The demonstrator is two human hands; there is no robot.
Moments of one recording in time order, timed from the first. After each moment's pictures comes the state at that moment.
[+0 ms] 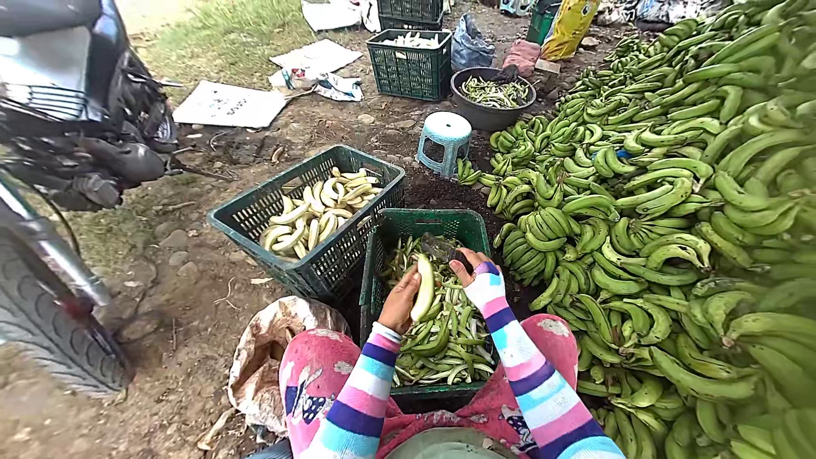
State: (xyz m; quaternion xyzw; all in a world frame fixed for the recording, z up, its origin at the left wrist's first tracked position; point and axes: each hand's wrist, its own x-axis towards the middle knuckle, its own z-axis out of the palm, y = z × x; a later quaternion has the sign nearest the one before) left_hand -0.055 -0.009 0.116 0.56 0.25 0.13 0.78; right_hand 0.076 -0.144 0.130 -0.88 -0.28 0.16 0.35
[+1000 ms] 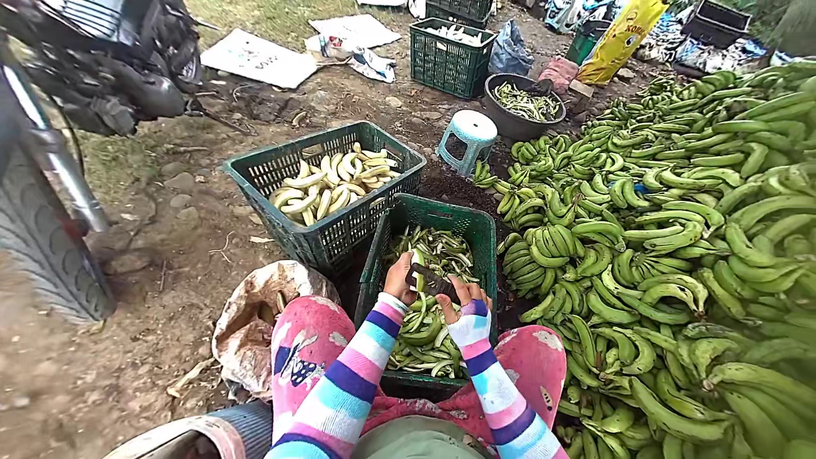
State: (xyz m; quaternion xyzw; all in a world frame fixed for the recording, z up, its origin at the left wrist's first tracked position) left_hand -0.039 -0.008 0.123 0.36 0.41 0.23 0.80; right_hand -0.005 -0.157 0.110 -0.88 -0.31 0.03 0.36
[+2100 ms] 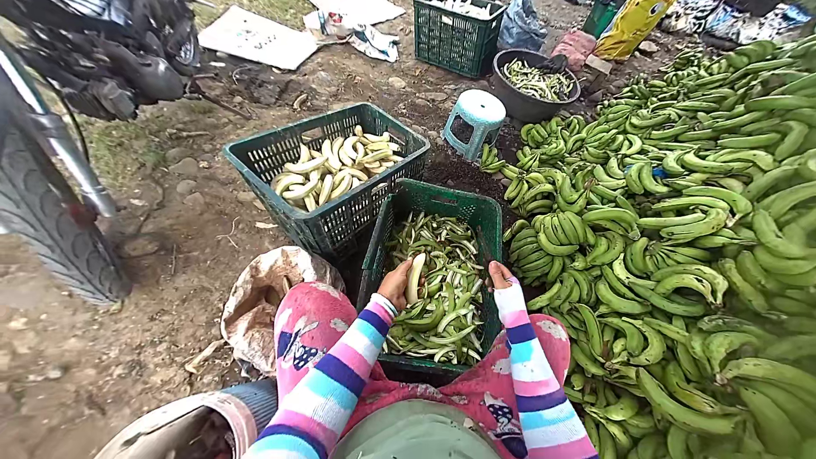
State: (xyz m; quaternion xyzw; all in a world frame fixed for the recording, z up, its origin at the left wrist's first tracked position) left_hand -0.063 0.001 0.065 0.40 0.48 0.09 0.77; right_hand 0.069 -0.183 0.095 -0.79 -0.07 0.28 0.54
